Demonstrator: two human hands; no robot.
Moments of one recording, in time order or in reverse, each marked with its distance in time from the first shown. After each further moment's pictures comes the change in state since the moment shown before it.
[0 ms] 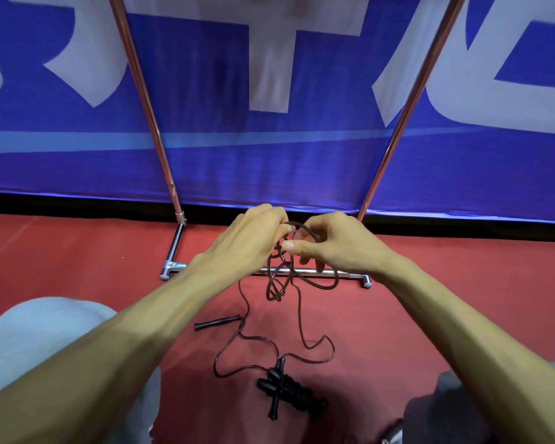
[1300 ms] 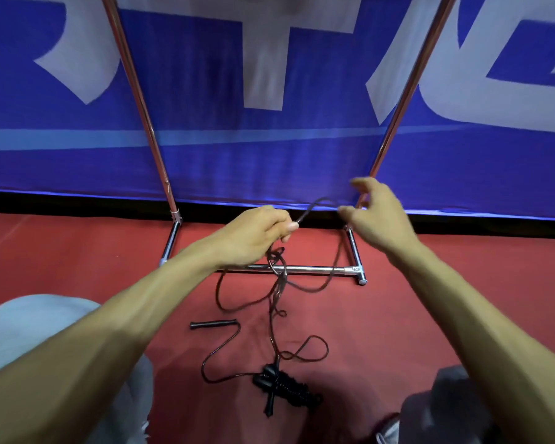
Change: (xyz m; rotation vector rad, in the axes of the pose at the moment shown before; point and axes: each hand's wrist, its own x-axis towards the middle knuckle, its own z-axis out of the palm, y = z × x) left_hand 0.000 0.006 -0.009 -0.278 -0.190 0.096; right_hand 0.008 0.038 -0.031 0.023 0.477 0.204
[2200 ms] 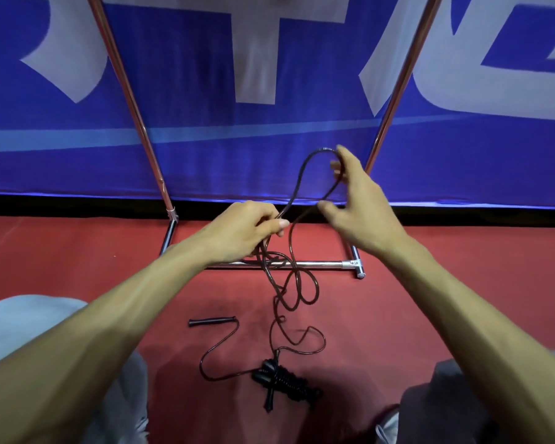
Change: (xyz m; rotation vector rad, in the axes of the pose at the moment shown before) left_hand 0.000 -0.003 0.001 -0.011 0.063 -0.084; right_hand -0.014 -0.008 0.003 -0.026 0.002 -0.305
